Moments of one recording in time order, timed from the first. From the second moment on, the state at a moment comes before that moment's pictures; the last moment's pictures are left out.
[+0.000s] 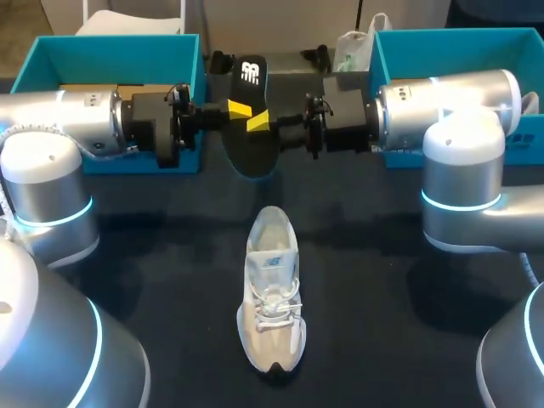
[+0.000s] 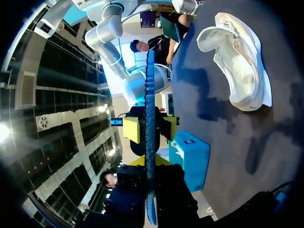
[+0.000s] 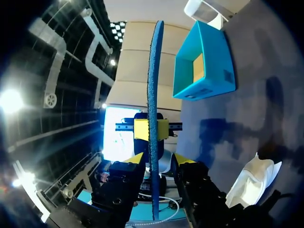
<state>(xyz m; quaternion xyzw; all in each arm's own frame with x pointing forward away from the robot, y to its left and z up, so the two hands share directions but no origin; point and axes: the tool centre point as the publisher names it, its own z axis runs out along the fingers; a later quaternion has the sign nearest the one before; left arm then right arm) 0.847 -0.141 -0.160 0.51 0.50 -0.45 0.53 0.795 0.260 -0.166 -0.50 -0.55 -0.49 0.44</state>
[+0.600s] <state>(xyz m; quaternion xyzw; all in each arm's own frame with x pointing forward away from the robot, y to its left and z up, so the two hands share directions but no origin) 0.847 -0.141 -0.161 0.51 0.50 -0.45 0.53 0.799 0.257 -0.170 -0.50 -0.55 -0.51 0.44</state>
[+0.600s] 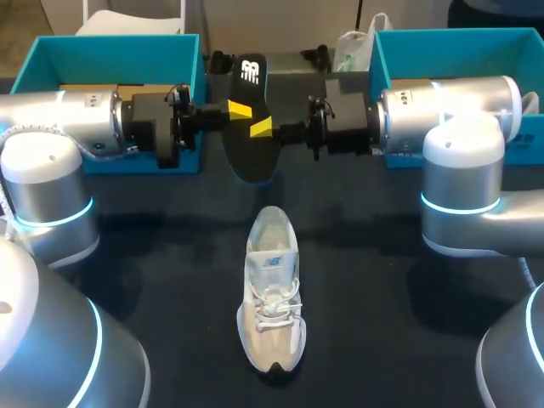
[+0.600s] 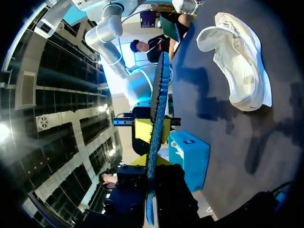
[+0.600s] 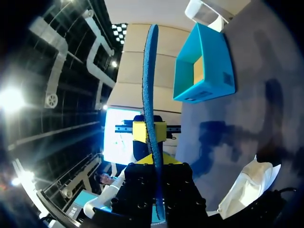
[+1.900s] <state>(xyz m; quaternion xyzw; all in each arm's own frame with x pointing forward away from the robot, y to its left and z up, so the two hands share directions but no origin) 0.812 -0.099 -0.196 0.36 0.78 -0.40 0.32 0.790 0.219 -0.185 -0.46 -0.62 -0.56 0.31</state>
